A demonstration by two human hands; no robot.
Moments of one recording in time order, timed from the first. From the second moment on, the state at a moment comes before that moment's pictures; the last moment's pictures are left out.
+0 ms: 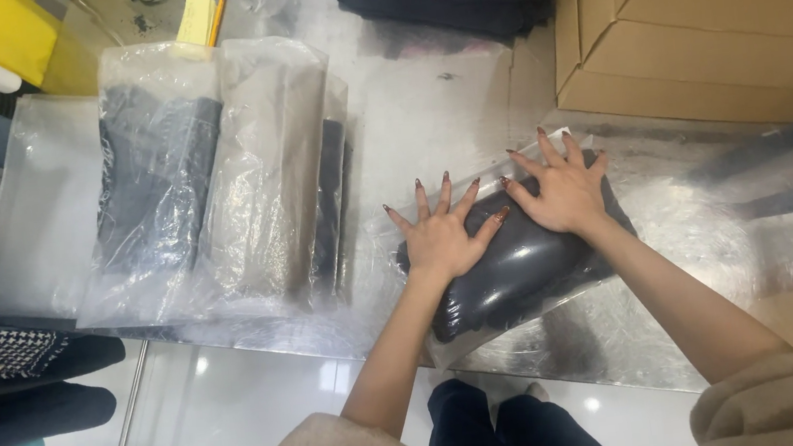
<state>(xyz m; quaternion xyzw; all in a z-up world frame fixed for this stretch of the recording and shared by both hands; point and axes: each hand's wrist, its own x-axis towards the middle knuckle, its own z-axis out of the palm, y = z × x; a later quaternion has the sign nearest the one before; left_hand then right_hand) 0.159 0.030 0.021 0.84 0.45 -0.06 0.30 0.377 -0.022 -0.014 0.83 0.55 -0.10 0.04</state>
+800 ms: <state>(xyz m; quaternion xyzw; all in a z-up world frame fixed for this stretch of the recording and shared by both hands) 0.162 0.063 0.033 0.80 0.43 -0.18 0.38 0.389 0.012 -0.030 0.81 0.53 -0.24 0.10</state>
